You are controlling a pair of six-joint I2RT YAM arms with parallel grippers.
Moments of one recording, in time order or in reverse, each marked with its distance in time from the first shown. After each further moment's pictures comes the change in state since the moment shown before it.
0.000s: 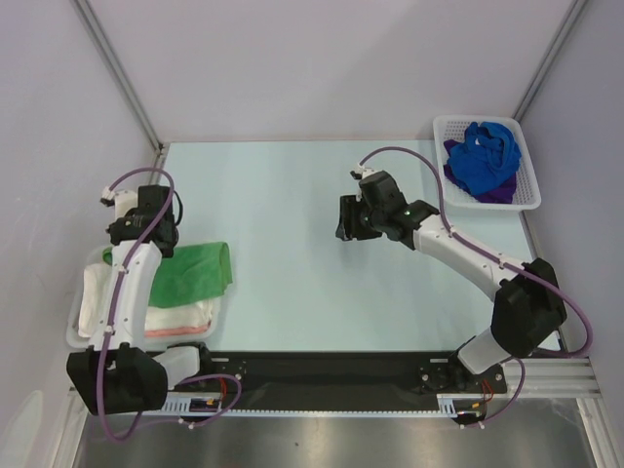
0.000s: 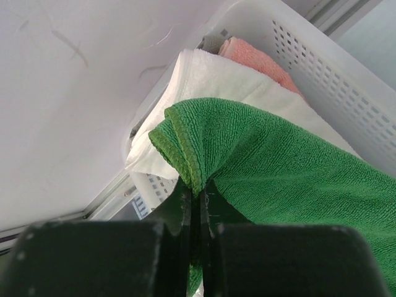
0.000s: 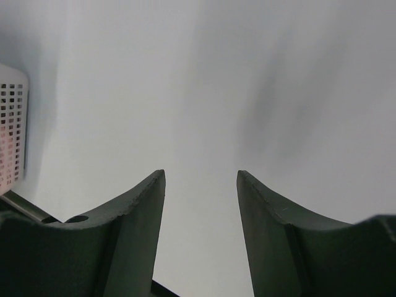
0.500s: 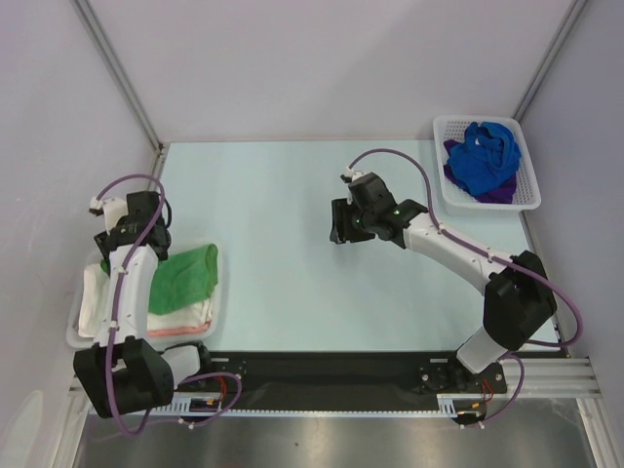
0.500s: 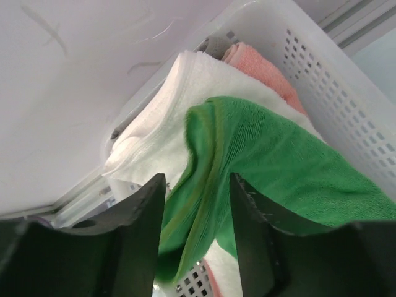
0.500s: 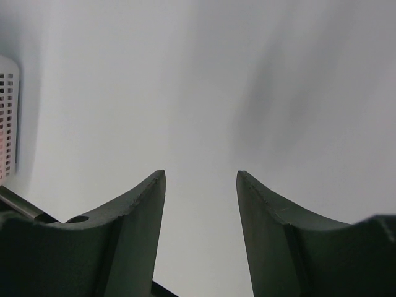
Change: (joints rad) left arm 0.115 0.001 -0.097 0.158 0.029 0.005; right arm 0.035 0.060 0.033 -0.014 0.011 -0.006
